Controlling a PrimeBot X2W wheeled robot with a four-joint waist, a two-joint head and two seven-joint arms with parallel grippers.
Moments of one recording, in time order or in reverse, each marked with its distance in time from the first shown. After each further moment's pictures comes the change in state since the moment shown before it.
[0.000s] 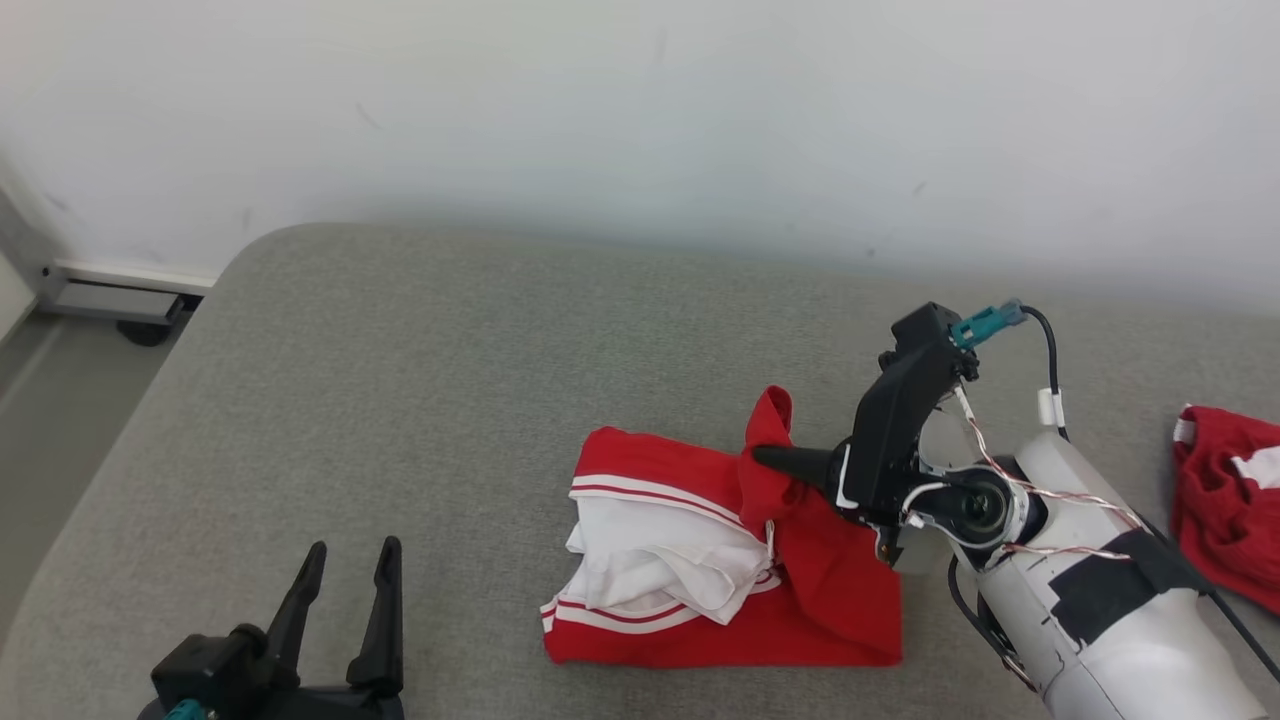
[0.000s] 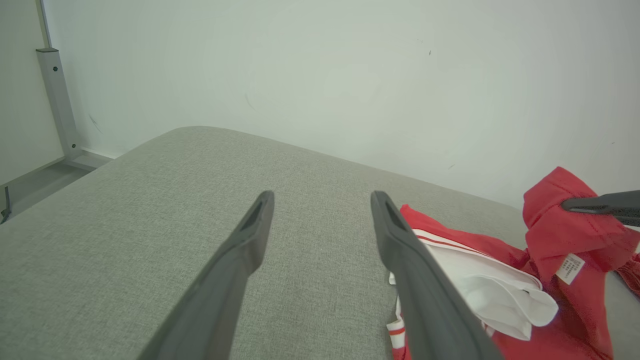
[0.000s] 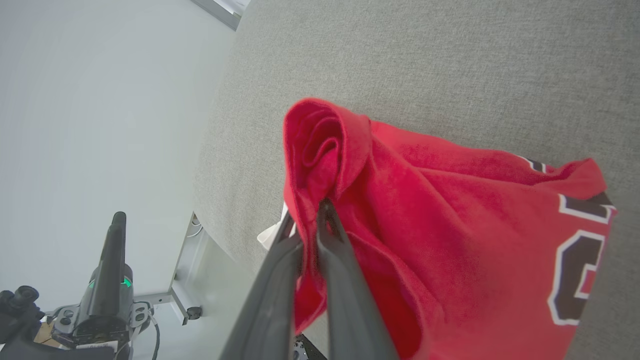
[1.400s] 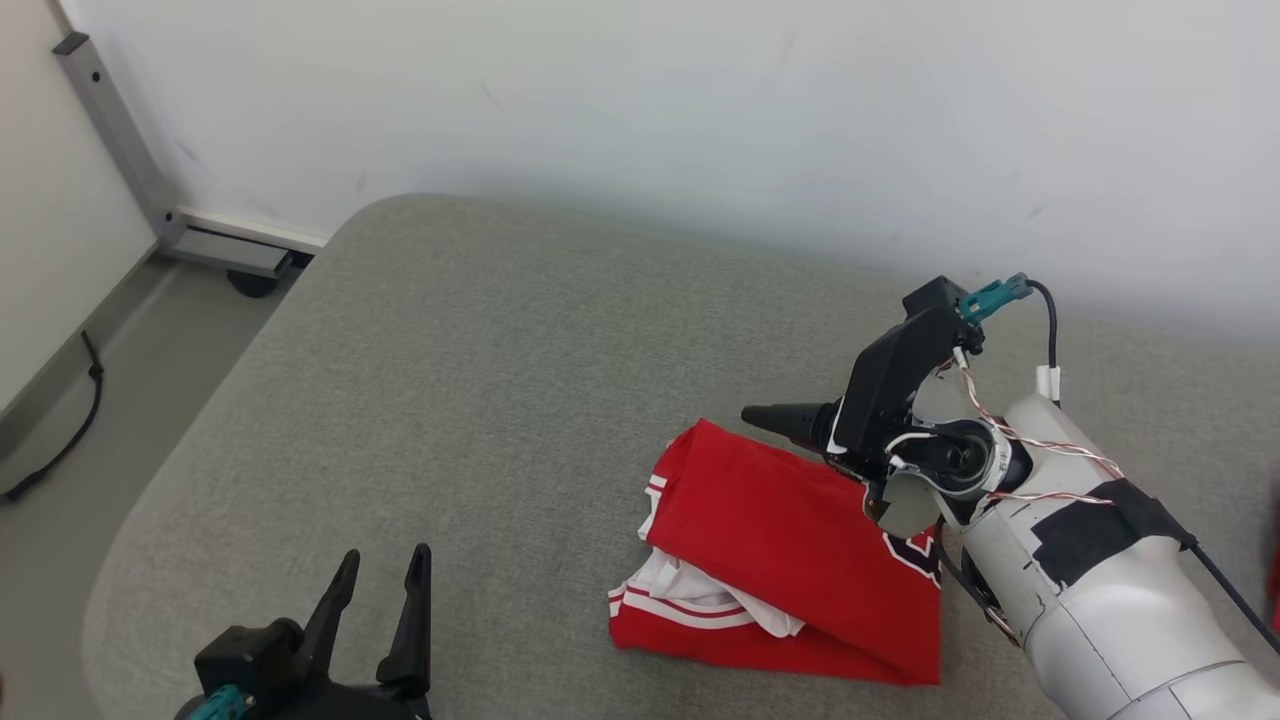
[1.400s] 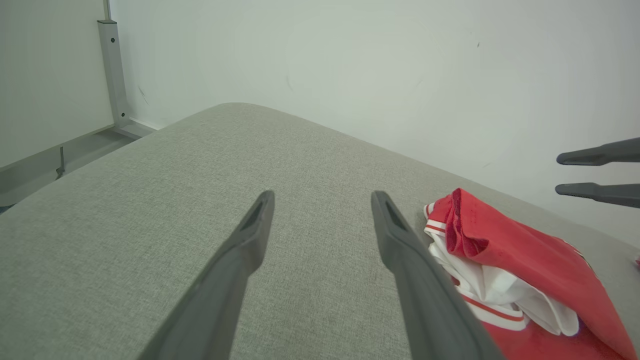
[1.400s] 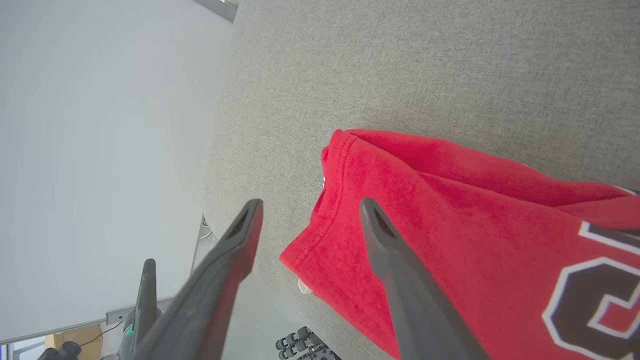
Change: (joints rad) left arm -0.057 -0.067 -0.006 0.139 0.011 -0.051 0.000; right arm -0.133 0.051 0.003 0.209 0.038 -0.100 -0.025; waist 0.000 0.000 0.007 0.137
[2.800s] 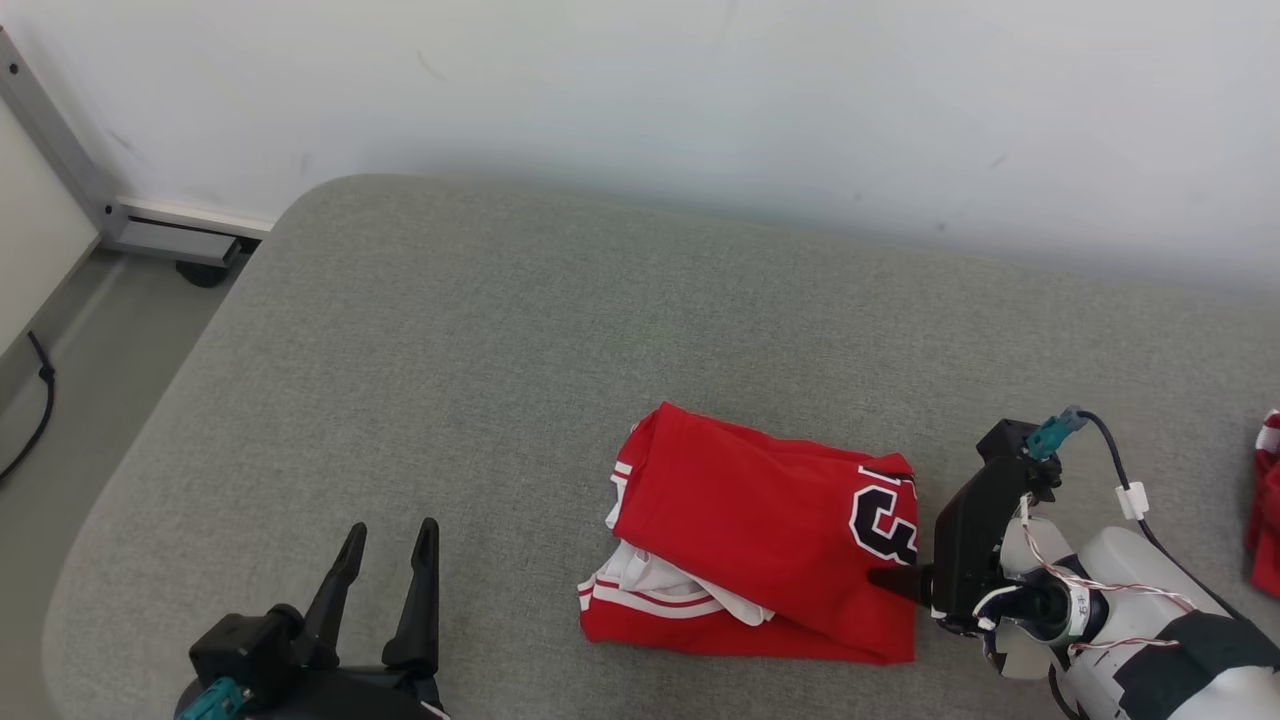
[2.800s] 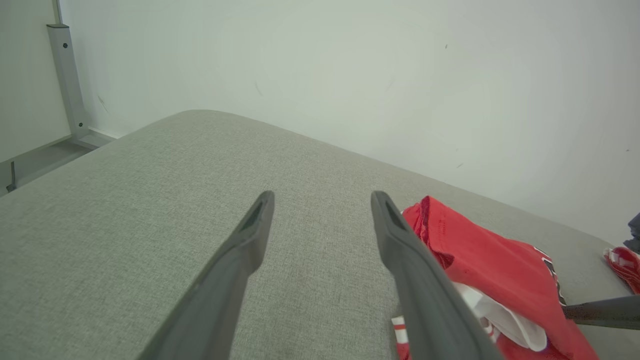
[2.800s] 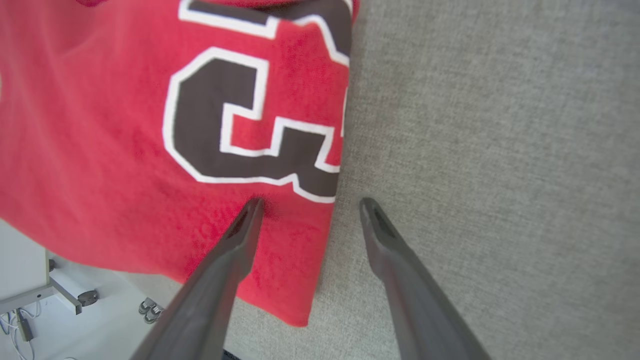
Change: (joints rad) left arm 0.015 -0.016 0.027 -0.073 0.023 -0.019 0.000; right arm 0.249 -0.211 0.091 -0.163 -0.139 -0.005 0.009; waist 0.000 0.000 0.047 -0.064
